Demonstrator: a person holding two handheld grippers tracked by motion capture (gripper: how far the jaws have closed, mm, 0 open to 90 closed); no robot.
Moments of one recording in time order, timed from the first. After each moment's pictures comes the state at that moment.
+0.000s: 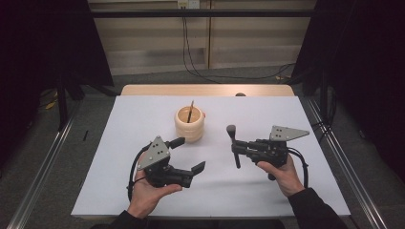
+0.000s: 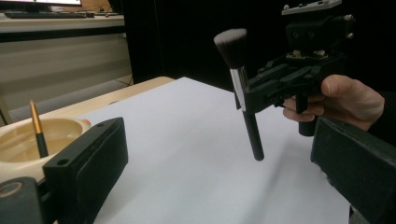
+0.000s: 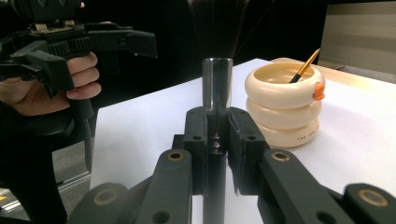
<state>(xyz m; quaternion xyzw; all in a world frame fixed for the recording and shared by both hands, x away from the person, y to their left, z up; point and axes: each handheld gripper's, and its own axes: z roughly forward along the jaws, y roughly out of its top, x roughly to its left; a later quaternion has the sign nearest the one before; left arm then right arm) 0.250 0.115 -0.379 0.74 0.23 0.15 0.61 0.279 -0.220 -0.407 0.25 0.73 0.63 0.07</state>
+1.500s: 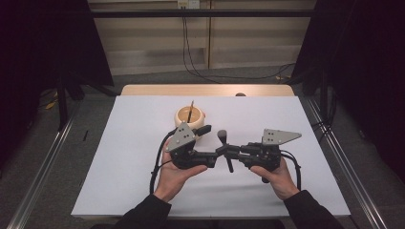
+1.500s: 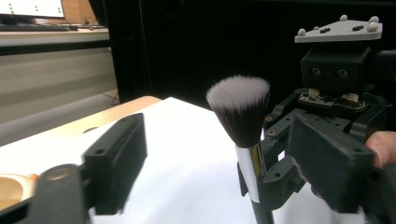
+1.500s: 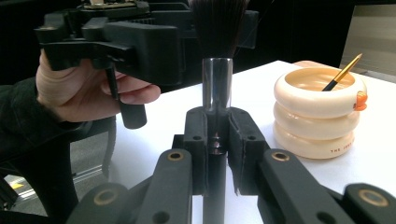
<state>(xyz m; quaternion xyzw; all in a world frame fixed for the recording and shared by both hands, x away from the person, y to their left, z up) 0.282 0.059 -0.374 0.73 0.21 0.12 0.64 0.271 -0.199 -0.405 0.22 0.74 0.63 0.06</state>
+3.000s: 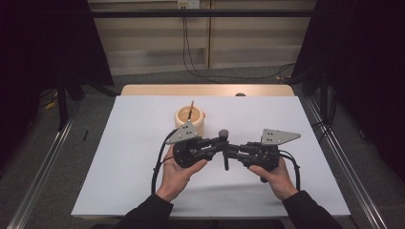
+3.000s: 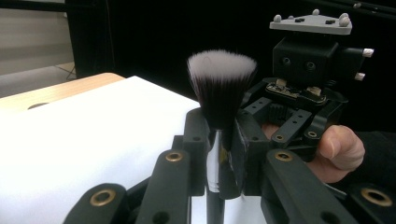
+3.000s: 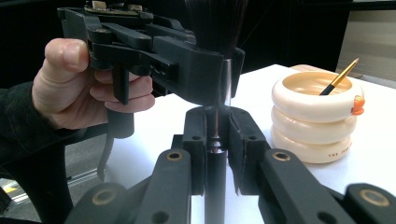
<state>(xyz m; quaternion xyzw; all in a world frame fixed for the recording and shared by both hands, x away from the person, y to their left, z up) 0.287 0.055 -0.375 0.75 0.21 0.03 0.63 0.272 -0.197 -0.406 0.22 0.74 0.63 0.07</state>
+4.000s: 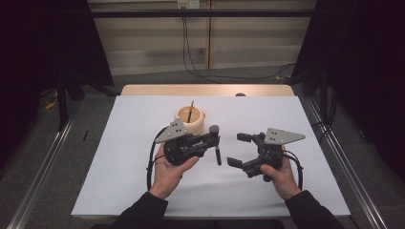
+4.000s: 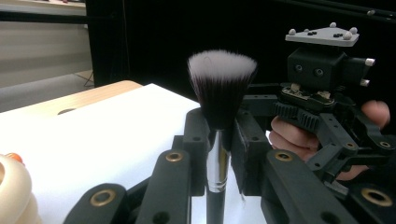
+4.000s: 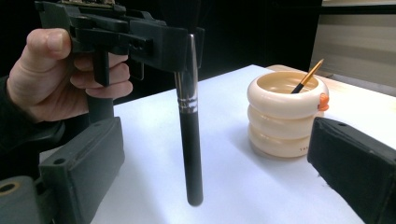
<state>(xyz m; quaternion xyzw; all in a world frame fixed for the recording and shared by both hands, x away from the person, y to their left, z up) 0.290 0.076 -0.369 0.74 0.22 0.05 0.64 0.270 -0.204 -0.403 0.25 0.73 0.62 0.10</state>
